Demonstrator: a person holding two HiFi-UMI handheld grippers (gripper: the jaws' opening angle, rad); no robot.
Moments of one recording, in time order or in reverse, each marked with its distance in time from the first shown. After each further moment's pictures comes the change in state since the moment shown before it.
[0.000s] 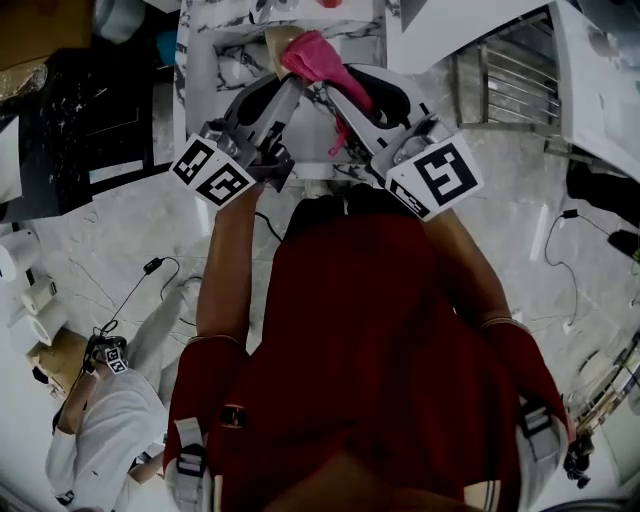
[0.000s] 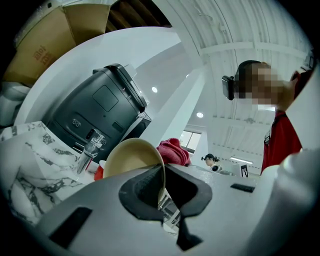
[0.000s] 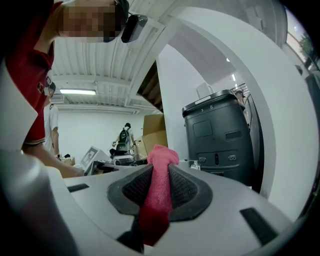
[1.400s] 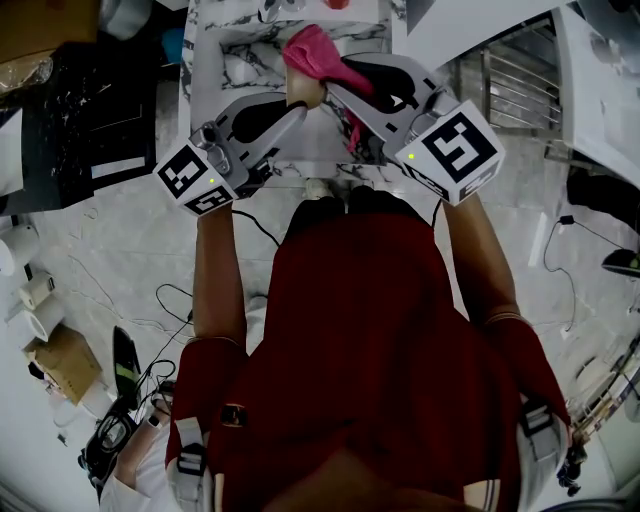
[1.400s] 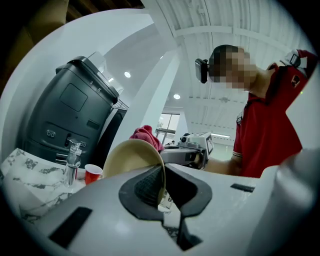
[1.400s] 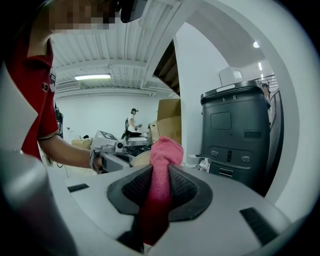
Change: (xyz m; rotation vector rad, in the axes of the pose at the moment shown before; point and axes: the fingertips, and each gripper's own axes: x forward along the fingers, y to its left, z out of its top) left arm -0.024 -0.039 -0.007 0.221 0.207 -0.213; right arm 0.014 0.010 0.006 -0.131 0.218 0.183
